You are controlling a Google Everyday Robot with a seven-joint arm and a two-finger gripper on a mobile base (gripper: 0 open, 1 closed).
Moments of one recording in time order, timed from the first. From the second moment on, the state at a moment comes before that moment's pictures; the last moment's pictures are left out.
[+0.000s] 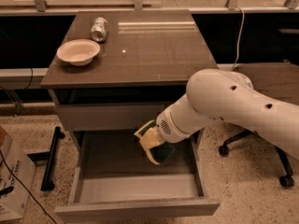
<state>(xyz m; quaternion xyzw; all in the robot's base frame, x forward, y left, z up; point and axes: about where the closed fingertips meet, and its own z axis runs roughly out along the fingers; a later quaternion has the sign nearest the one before) 0.467 -0.020 0.751 -0.29 0.92 0.21 0.17</state>
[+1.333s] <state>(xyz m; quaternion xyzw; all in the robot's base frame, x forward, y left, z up) 0.585 -0.049 0.911 -0.26 0.89 0.13 0.35</state>
